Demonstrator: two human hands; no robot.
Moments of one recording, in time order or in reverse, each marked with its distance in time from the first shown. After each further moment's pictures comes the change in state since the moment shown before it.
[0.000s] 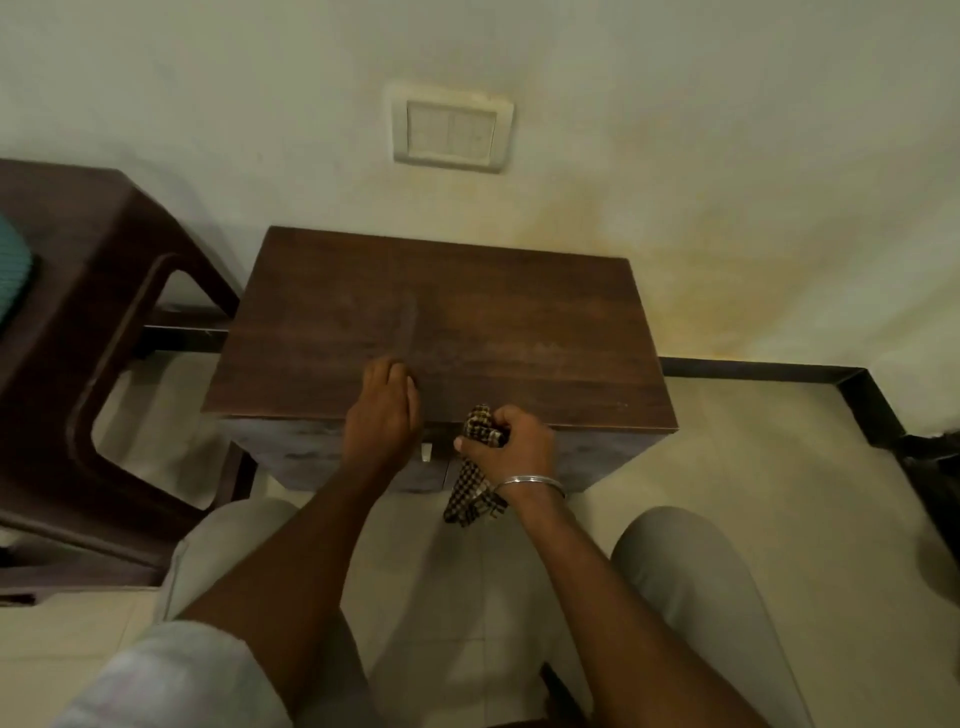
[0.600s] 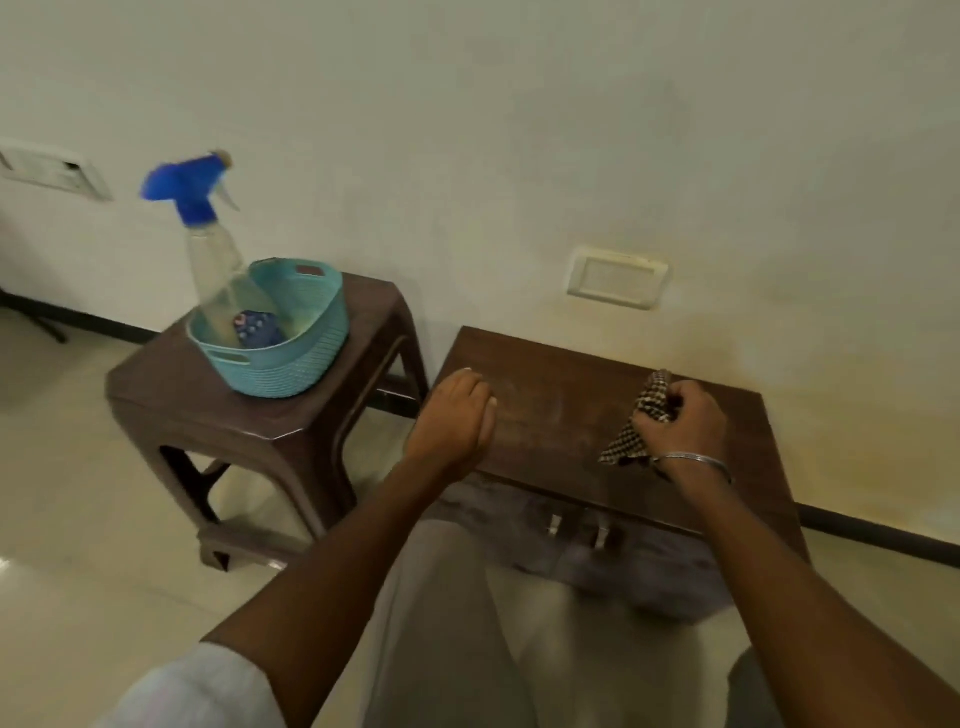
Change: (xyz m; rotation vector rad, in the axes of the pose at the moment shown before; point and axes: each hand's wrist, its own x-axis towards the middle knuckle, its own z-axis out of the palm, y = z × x) left_hand 0.001 -0.002 -0.187 0.132 0.082 0.170; right_hand 0.031 -0.121 -0.068 -0.158 0.241 -0.308
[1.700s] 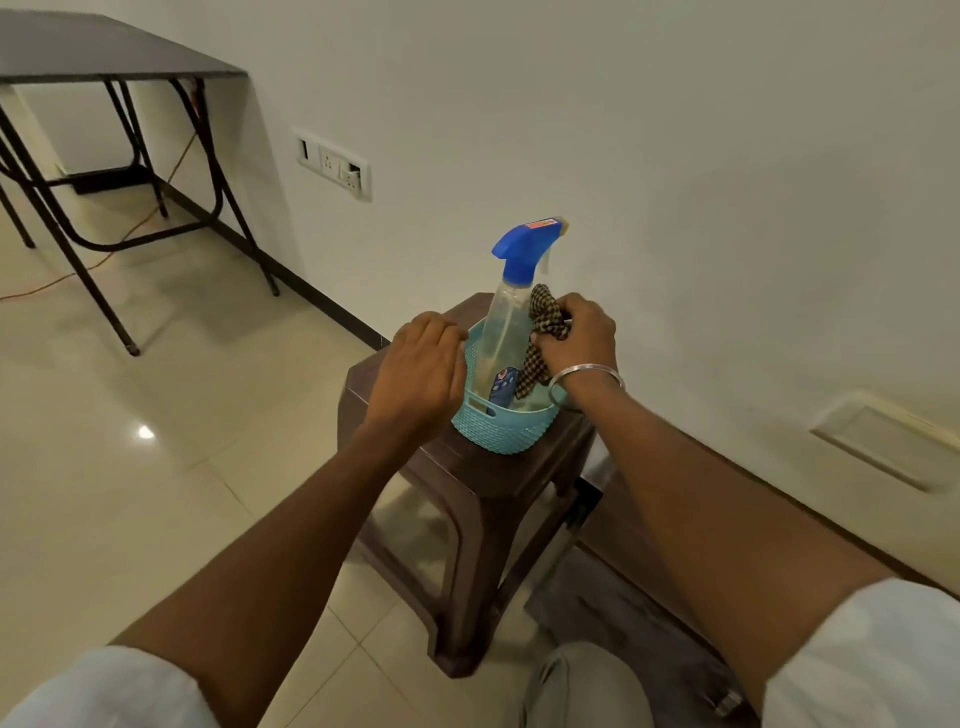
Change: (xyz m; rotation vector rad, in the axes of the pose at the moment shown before) left_hand -0.043 -0.204 -0.211 0.365 0.253 -0.383; right_hand -0.009 -0.370 0.227 0.161 -0.350 -0.536
